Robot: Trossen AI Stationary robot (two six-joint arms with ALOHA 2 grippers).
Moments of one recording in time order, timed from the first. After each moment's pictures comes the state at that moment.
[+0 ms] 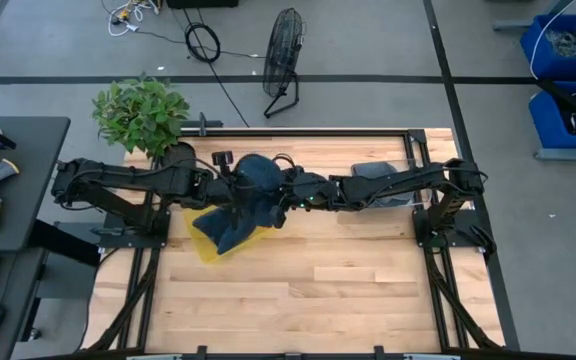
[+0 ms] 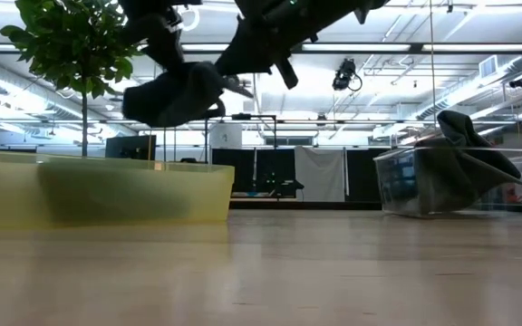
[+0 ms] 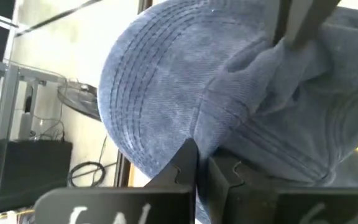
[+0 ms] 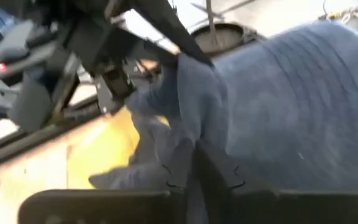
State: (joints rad) left arm -0.06 1.34 1.20 -0.88 -0.65 0.11; right arm 0.02 1.77 1.29 0.04 0.27 0.40
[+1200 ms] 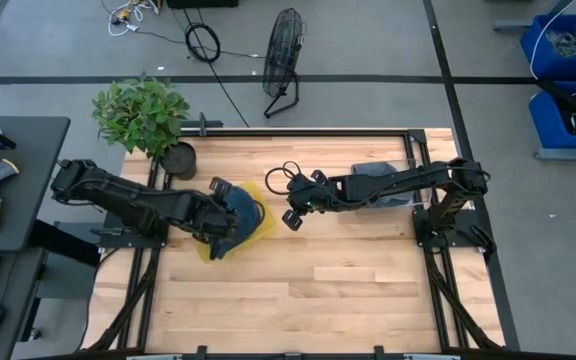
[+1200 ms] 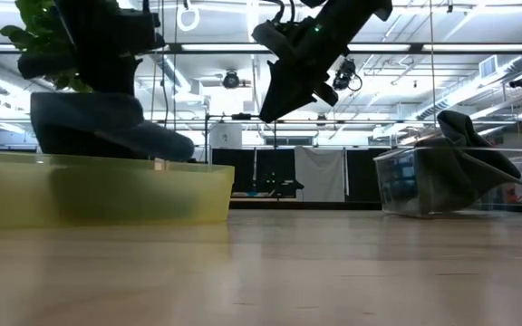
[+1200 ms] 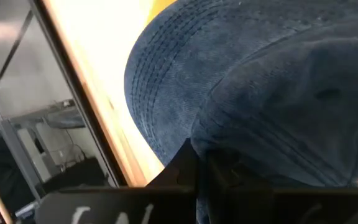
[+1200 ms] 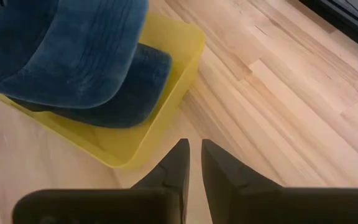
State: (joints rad) left arm -0.25 1.34 1.03 -1.05 -0.60 0.28; right arm 0.02 1.74 1.29 -0.39 0.32 0.48
